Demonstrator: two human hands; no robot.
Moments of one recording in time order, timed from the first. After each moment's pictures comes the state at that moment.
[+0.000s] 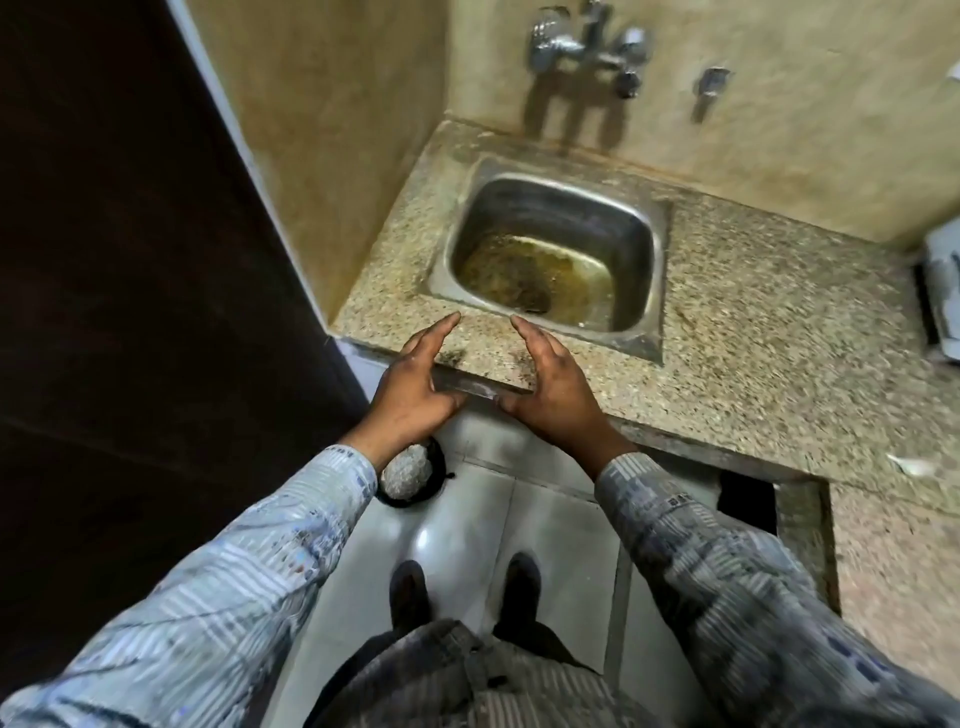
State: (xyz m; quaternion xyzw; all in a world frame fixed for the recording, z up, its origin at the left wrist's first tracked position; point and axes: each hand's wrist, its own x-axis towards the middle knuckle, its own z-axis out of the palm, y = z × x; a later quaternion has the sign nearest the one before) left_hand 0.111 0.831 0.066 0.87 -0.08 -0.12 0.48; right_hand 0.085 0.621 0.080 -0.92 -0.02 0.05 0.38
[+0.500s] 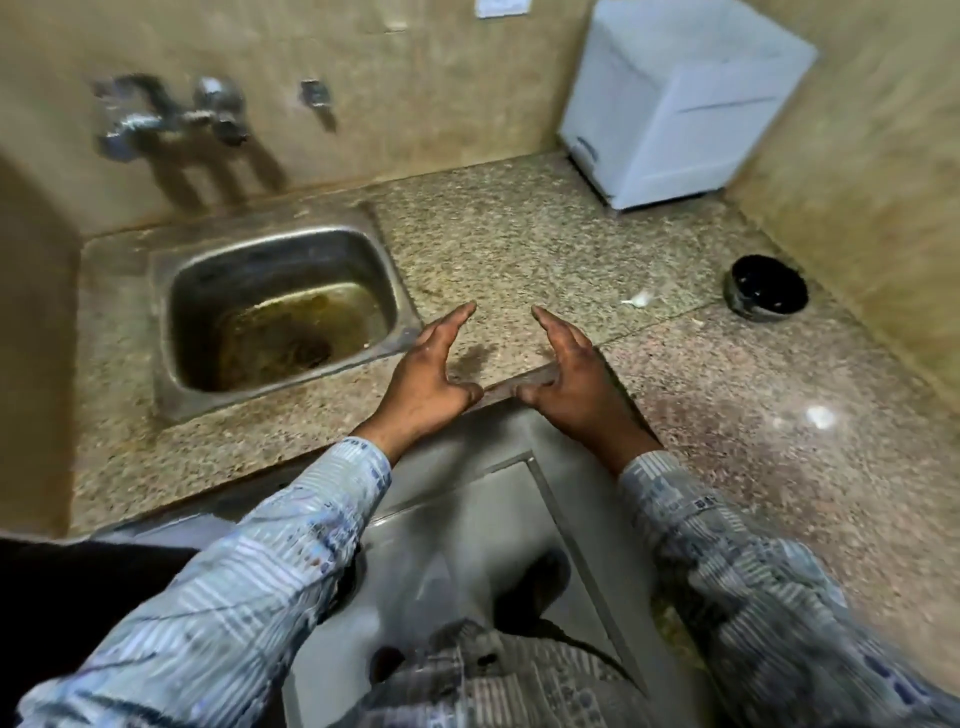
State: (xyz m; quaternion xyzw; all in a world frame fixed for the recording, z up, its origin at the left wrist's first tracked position) left_hand 0.077 0.560 0.118 0.77 -0.41 -0.23 0.42; right_hand -0.082 0.410 0.123 -0.88 0.28 -0.15 0.34
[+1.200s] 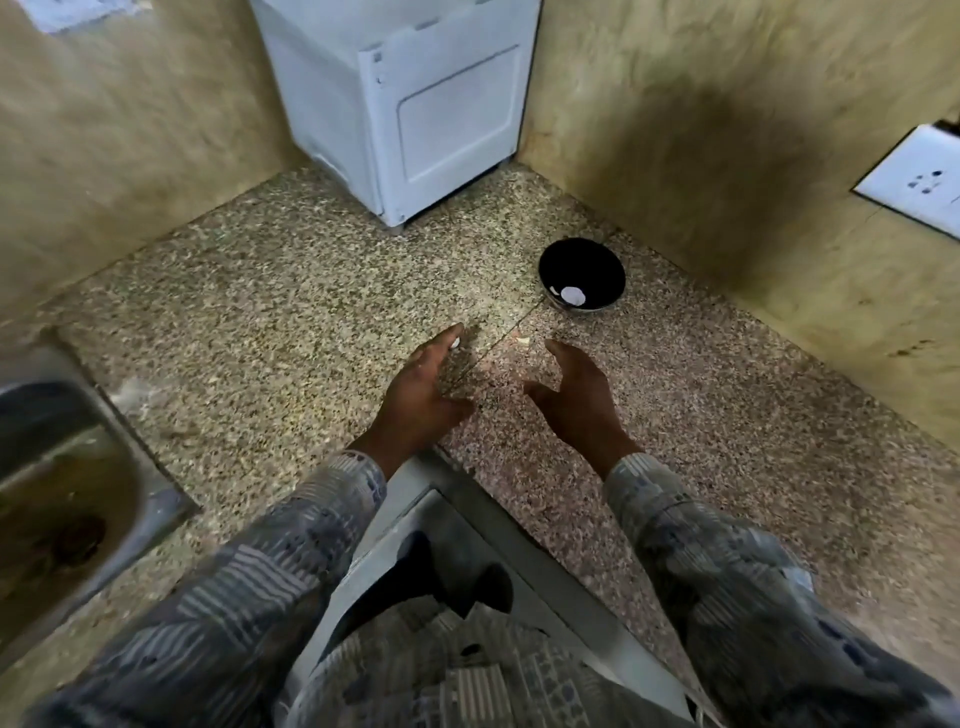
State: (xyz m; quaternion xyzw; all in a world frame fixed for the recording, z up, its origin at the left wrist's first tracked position) left_hand 0.003 0.205 0.061 0.69 -0.54 -0.35 0.33; right_hand -0.213 0.120 0.063 -0.76 0.55 -0.14 0.30
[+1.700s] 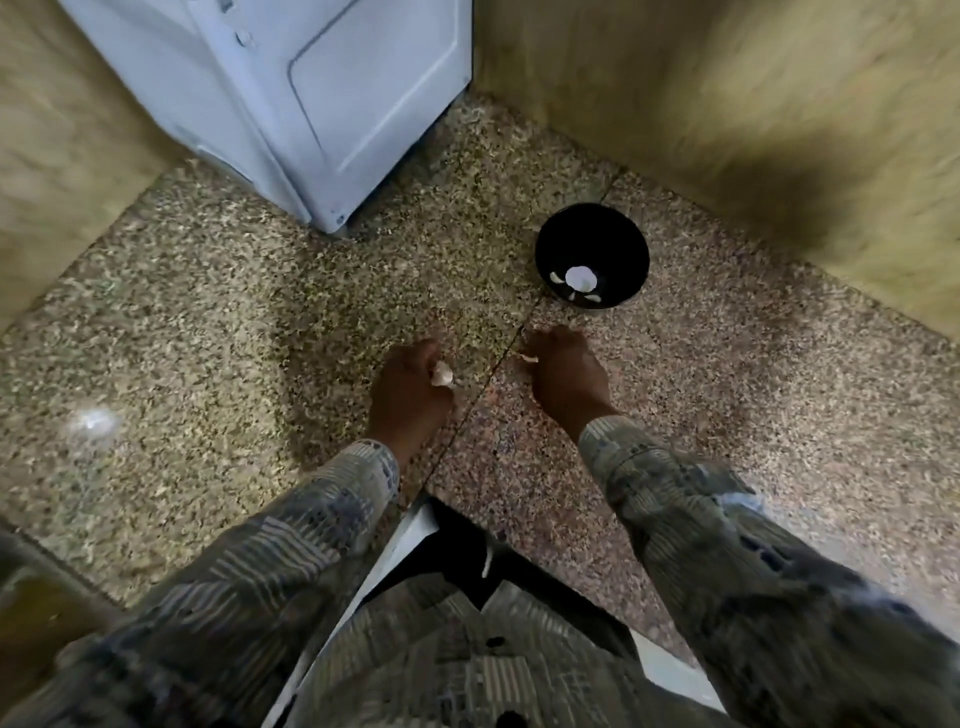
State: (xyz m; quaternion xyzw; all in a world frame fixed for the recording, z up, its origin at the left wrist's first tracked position) left_hand 0.061 0.064 -0.044 0.77 -0.52 -0.32 0.17; right_hand -0.152 0.005 -0.030 -0.73 0.64 0.02 0.24
